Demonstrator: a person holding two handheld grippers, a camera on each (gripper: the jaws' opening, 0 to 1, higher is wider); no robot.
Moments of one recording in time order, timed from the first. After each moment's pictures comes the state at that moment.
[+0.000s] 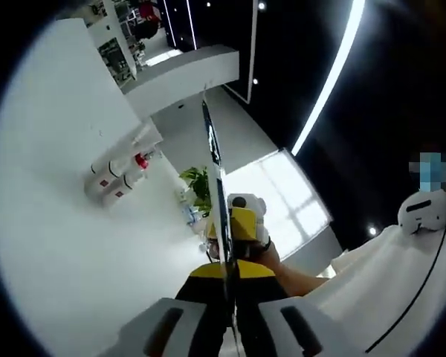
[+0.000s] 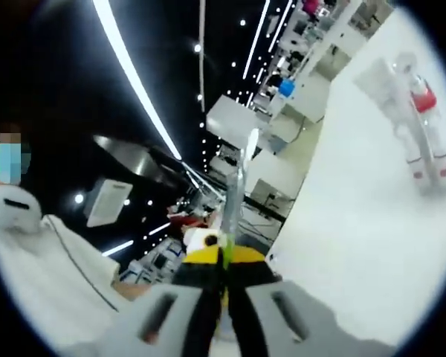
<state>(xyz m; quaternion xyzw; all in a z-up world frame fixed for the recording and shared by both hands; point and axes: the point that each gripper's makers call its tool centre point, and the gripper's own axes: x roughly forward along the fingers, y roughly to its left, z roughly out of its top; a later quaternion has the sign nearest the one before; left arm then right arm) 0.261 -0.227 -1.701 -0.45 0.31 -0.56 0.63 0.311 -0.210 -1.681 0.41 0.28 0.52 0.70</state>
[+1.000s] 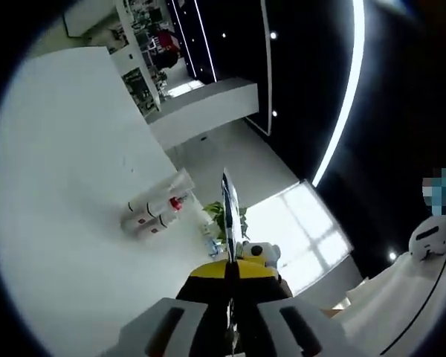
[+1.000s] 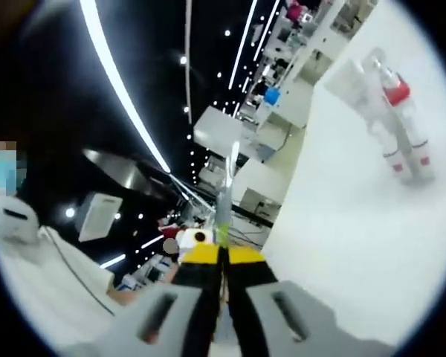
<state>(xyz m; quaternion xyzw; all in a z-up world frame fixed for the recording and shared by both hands) 0.307 -0.180 -1.706 -0.48 0.28 -0.48 0.68 0.319 -0.225 -1.700 0.43 0.28 0.46 0.72</state>
